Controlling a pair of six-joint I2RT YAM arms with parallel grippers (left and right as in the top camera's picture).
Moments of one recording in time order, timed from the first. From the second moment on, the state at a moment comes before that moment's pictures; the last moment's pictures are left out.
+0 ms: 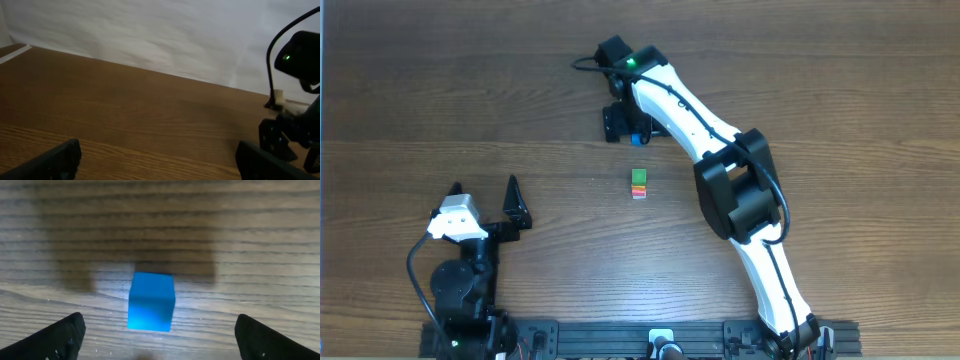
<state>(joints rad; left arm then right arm) -0.02 0.01 0.02 -0.07 -0.08 -0.20 0.57 2.39 2.06 -1.20 0.02 0.47</state>
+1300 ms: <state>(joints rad) -0.02 0.01 0.02 -0.07 -0.08 -0.20 0.58 2.42 2.06 -1.20 0.03 0.56</state>
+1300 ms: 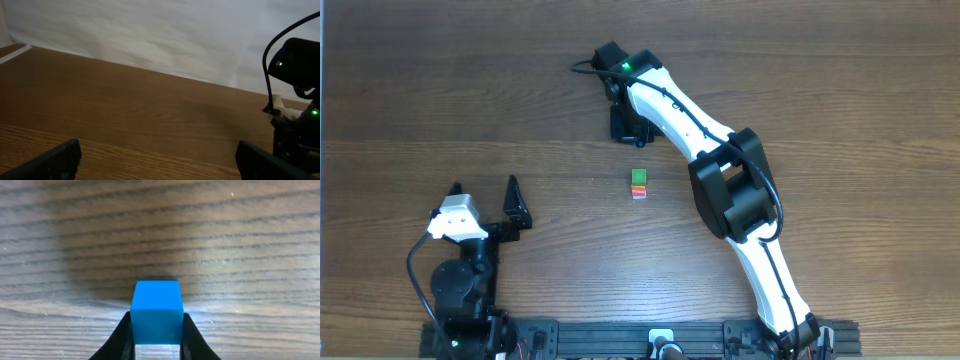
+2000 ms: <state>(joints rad) -0.02 0.01 0.02 -0.07 -0.08 -0.20 0.65 1.96 2.07 -1.48 0.08 0.59</state>
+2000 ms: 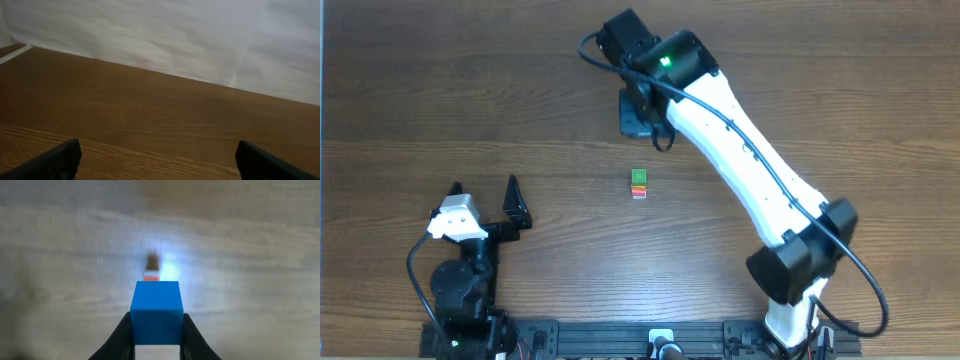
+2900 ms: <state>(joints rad) -0.02 0.01 0.02 -0.07 -0.08 -0.20 0.73 1.96 1.78 -1.37 0.02 0.70</state>
